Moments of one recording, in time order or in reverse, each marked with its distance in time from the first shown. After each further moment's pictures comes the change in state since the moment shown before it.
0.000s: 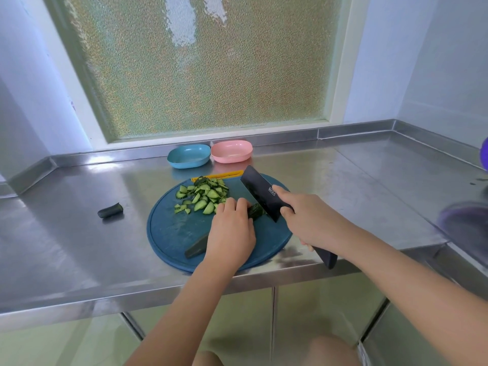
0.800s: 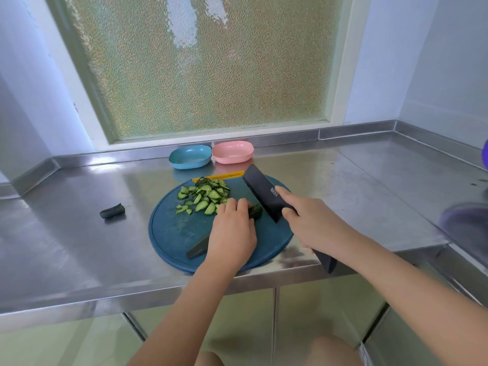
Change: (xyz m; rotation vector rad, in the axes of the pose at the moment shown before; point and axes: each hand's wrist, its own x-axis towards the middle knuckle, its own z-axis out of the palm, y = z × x) left_hand 0.000 0.001 -0.001 0.003 -0.002 -0.002; right_hand -0.002 0.002 0.006 0.089 0.047 0.042
